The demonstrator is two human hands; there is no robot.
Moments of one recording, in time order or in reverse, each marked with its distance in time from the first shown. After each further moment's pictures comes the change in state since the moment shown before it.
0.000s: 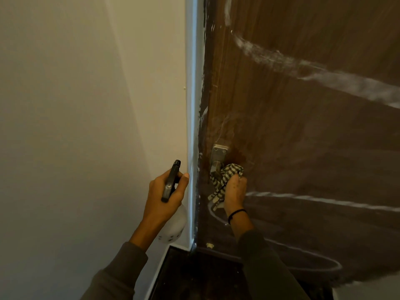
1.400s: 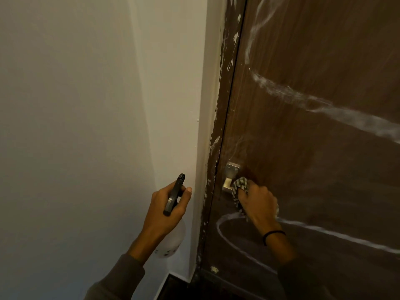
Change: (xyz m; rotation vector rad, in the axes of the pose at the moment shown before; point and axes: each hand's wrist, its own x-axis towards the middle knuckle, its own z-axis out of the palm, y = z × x) left_hand 0.034 0.012 -0.006 0.068 0.058 0.045; right_hand 0.036 -0.070 -0.030 -1.149 -0.098 -0.817
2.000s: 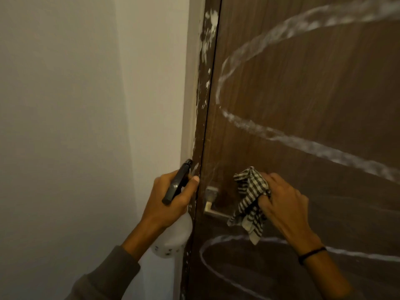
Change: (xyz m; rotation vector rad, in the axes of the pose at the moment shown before) left_hand 0.031 0.109 -0.006 -0.226 -0.180 0.244; right_hand -0.042 -0.001 -0.160 0.083 0.287 -0.221
